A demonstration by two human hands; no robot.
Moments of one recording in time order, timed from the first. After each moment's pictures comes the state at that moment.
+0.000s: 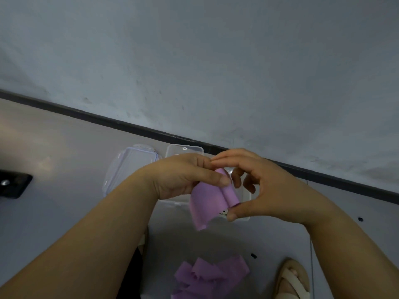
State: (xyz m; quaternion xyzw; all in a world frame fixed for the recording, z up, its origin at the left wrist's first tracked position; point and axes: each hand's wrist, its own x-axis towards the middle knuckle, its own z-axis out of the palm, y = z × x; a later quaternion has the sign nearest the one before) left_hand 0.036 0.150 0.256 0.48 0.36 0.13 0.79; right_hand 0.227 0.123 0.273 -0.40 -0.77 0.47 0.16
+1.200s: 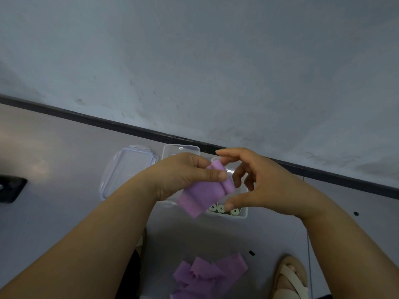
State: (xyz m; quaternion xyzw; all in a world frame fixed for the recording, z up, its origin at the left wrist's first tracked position) left_hand 0.042 0.145 0.255 0.57 0.50 0.12 0.64; right_hand 0.232 0.124 0.271 -0.48 -0.72 0.48 0.13
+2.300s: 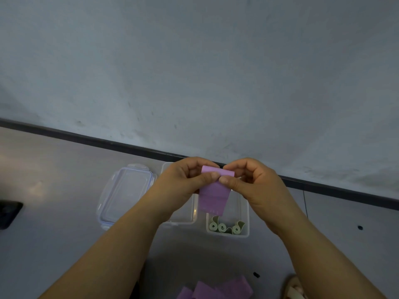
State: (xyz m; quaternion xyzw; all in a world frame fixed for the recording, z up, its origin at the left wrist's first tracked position) left_hand 0.048 0.150 0.251 0.52 0.48 0.33 0.63; right_hand 0.216 0.131 0.257 -0.60 -0.54 0.47 0.35
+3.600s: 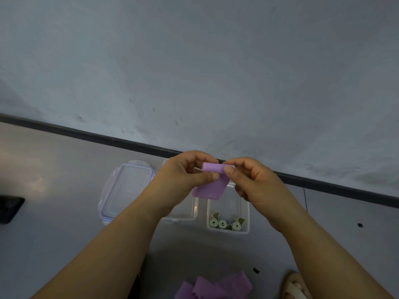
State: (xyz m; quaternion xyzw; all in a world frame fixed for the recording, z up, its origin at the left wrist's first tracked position) left_hand 0.045 0.153 0.246 0.52 0.51 0.33 0.60; right_hand 0.215 0.131 0.258 -0.59 -0.53 0.52 0.32
